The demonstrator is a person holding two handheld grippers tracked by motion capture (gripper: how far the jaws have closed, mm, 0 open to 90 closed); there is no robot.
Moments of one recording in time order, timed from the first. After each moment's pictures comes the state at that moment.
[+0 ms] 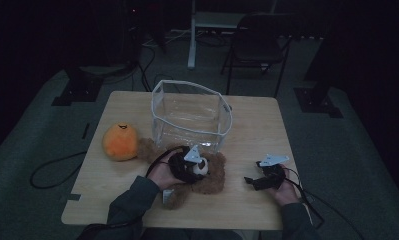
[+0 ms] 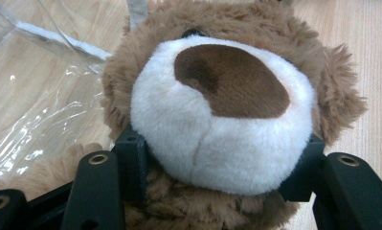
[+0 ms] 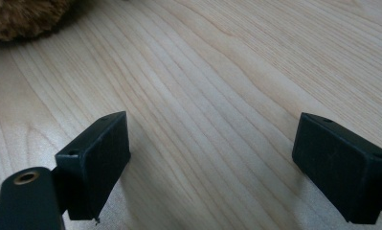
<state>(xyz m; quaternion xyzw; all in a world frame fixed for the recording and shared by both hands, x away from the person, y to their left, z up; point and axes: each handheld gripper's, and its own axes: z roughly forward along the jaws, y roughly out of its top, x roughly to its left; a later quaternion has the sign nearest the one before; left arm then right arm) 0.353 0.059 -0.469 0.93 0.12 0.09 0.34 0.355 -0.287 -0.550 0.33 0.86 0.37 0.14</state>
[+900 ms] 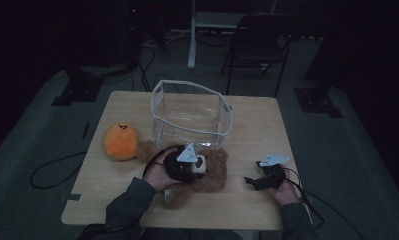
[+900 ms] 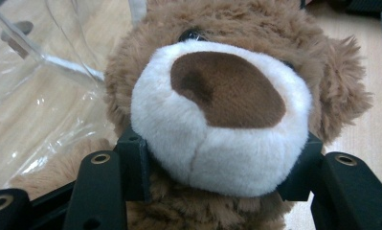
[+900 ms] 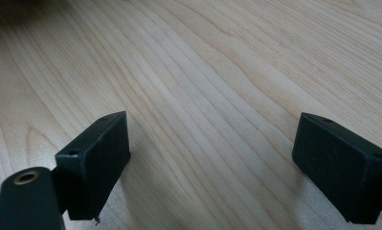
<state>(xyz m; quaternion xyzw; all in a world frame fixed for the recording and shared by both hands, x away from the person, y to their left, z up) 0.339 0.070 -0.443 0.91 0.12 0.11 0.39 0.355 -0.287 -0.550 0.33 0.86 0.37 0.14</state>
